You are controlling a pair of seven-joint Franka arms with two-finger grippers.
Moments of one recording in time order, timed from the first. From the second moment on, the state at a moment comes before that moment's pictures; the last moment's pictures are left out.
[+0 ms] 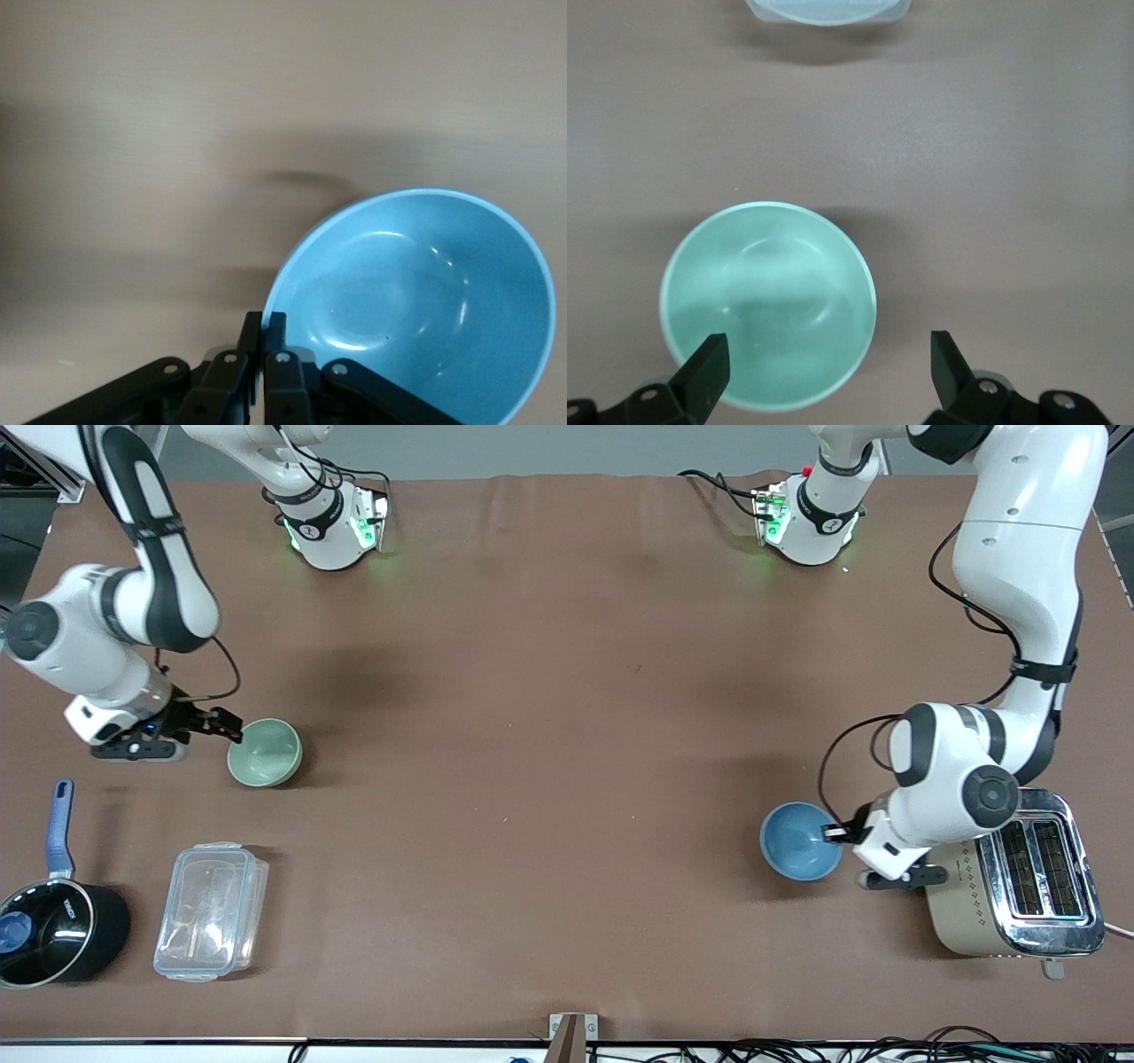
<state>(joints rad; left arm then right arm) 0.04 0.66 -0.22 -1.60 0.03 2.22 -0.25 -0.02 0.14 -0.15 -2.38 0.02 2.60 -0.19</state>
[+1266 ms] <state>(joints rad) -0.37 0.75 -0.44 -1.59 0.03 2.30 -0.79 -0.01 0.23 -0.15 -2.47 0.02 2.83 -0.19</state>
